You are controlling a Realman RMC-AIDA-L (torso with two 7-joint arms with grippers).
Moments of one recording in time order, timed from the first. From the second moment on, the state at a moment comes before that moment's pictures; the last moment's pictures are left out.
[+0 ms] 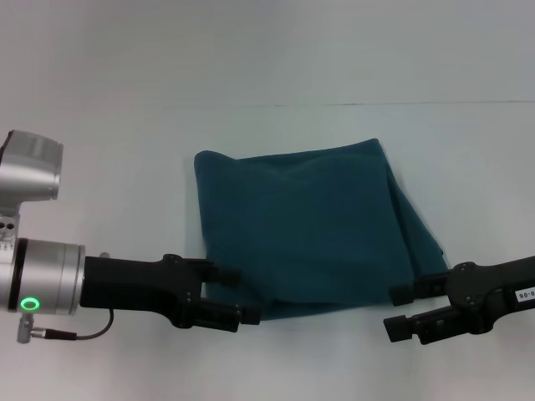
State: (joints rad) left arm -0.59 -2.13 0.65 0.72 2.22 1.70 -1.66; right arm 0.60 2.01 -0.73 -0.71 -2.22 -1.82 1.81
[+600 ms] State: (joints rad) left arm -0.59 -2.13 0.68 0.72 2.22 1.69 -1.66; right arm 0.60 2.01 -0.73 -0.72 -2.21 -1.81 1.81
